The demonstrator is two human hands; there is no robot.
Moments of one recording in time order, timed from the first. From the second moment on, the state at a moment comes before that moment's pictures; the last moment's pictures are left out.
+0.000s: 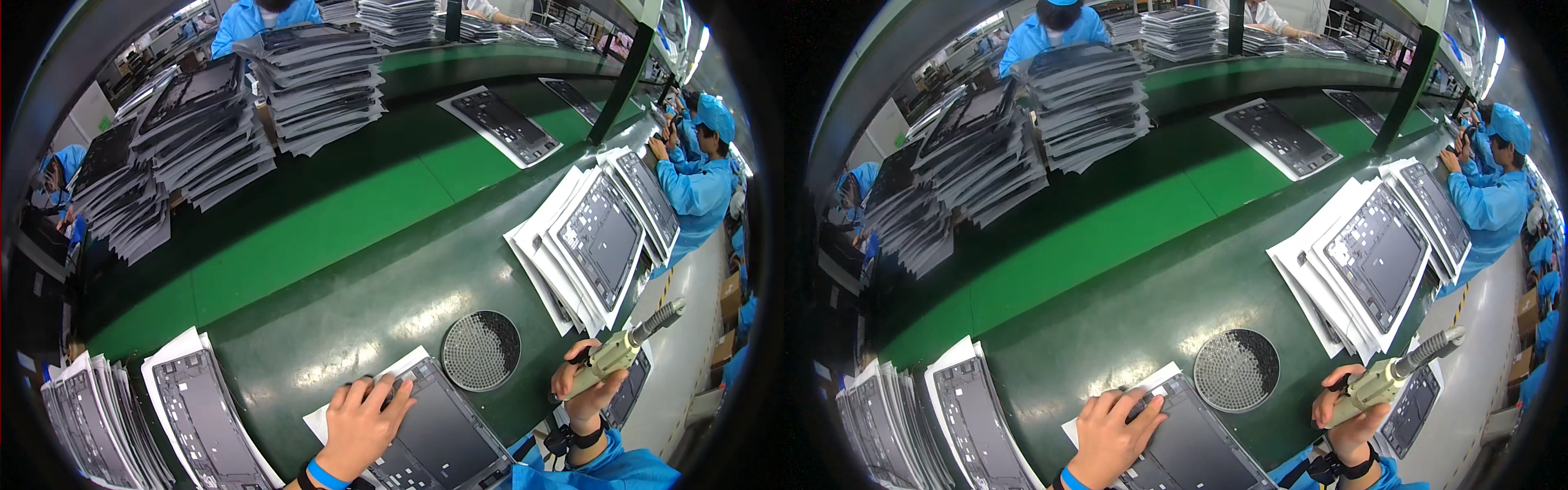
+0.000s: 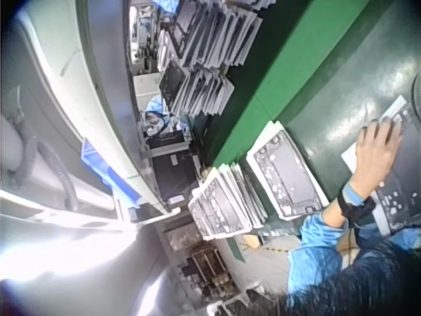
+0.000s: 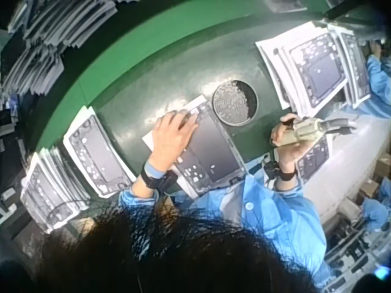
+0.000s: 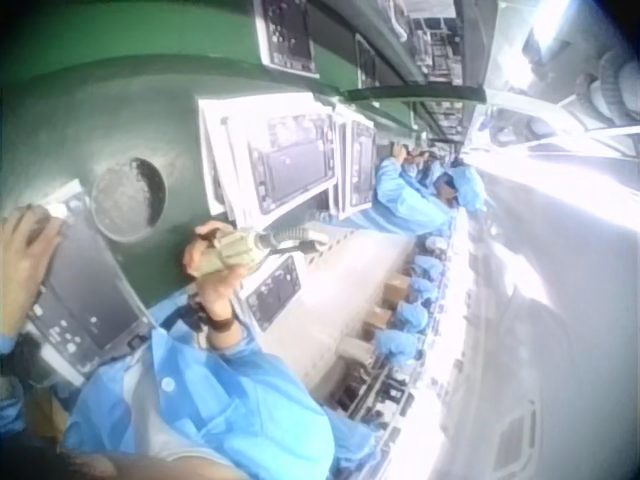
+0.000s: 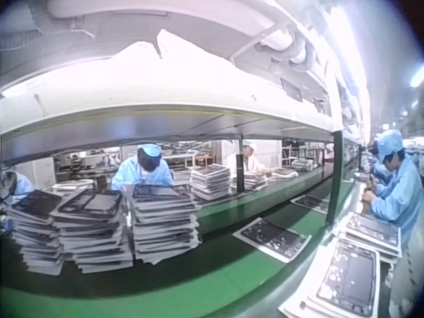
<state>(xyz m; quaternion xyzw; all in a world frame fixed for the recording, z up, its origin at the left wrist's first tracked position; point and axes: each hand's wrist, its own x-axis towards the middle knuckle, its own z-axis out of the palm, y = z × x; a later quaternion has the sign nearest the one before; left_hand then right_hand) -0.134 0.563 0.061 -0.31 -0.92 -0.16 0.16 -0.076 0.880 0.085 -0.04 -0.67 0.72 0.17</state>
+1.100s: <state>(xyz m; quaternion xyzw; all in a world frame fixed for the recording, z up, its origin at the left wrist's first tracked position) -0.118 0.559 0.056 -0.32 -0.89 -0.30 0.10 -0.176 0.779 0.089 0.26 -0.56 0.78 0.15</state>
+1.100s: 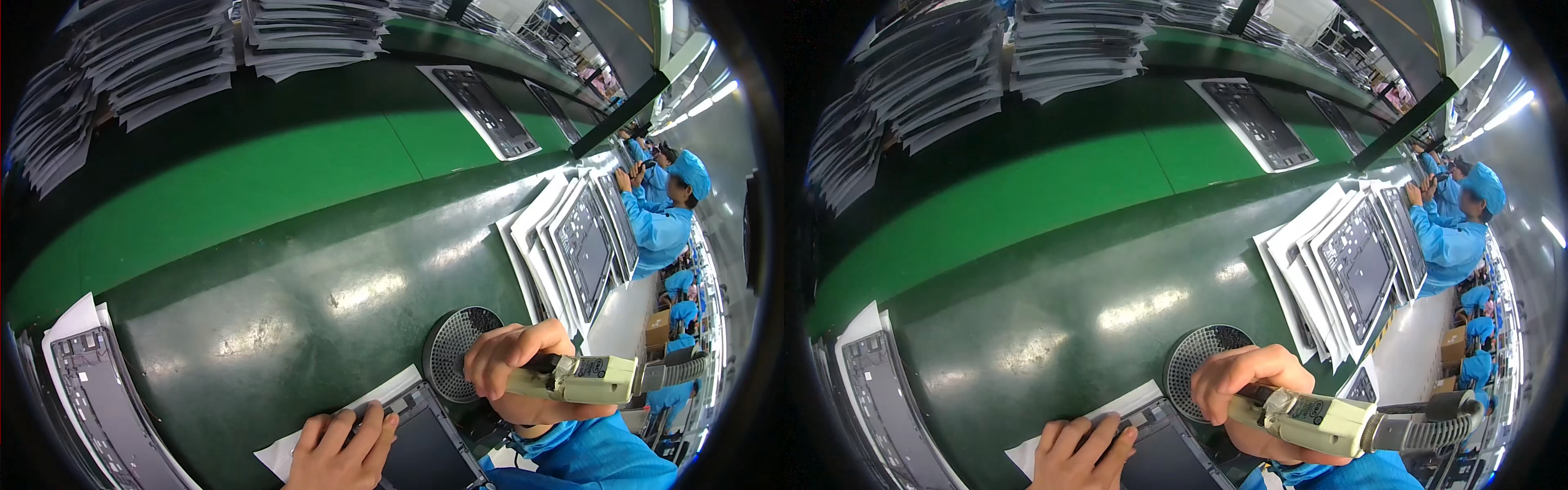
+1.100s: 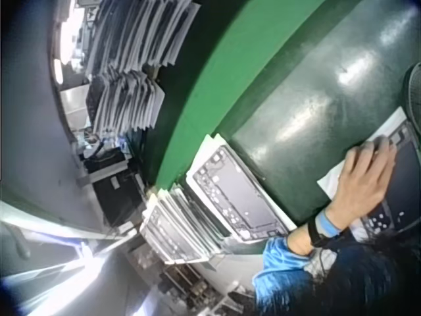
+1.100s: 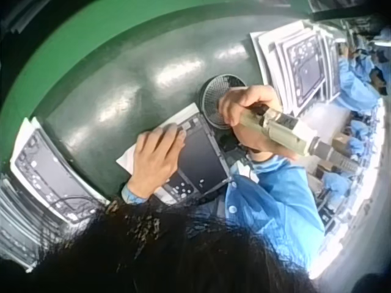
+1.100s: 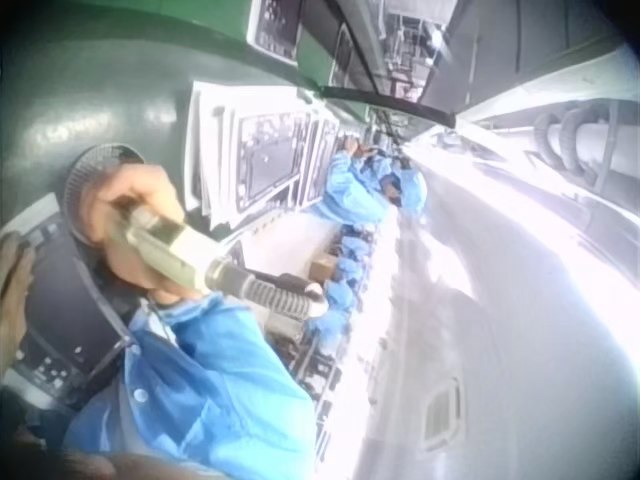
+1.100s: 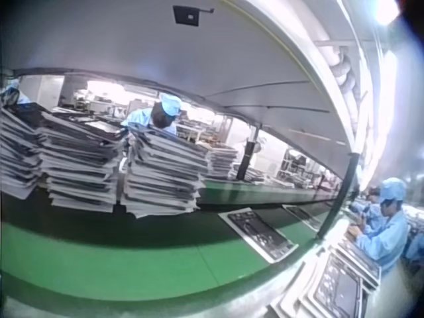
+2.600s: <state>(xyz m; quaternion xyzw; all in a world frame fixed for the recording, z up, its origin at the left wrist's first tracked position) -0.125 0.559 0.053 -0.34 -0.88 -0.26 0.19 -0.159 0.756 0.092 0.31 -0.58 0.75 0.01</state>
